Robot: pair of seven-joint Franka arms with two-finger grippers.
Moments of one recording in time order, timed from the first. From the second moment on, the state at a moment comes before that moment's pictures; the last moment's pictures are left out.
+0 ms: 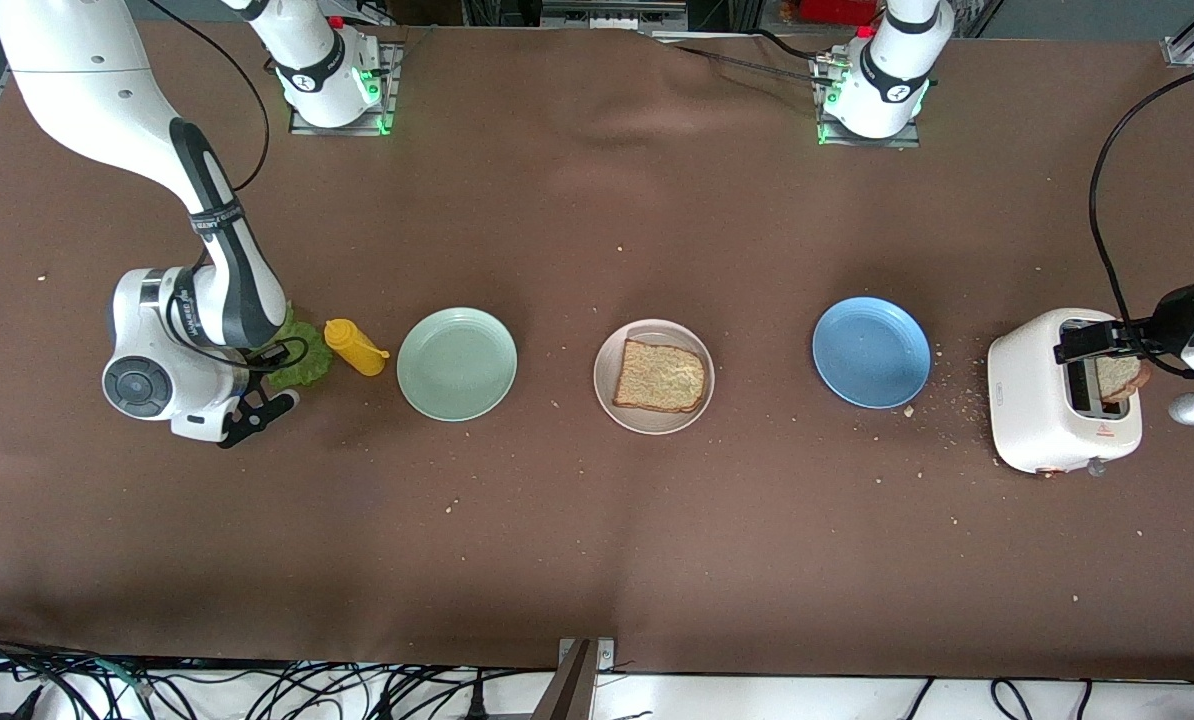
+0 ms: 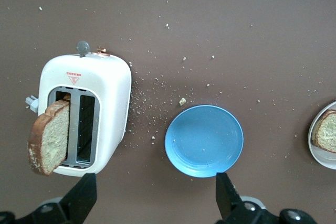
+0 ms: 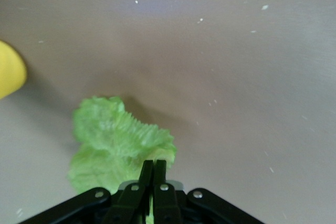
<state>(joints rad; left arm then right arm) 0.09 0.37 -0.01 -1.29 -0.01 1.53 -0.01 0.07 0.61 -0.04 -1.69 -0.11 1.92 -0.51</state>
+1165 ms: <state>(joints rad) 0.09 0.37 -0.01 -1.29 -0.01 1.52 -0.01 0.16 0.57 -0.01 -1.11 0.25 1.21 -0.19</state>
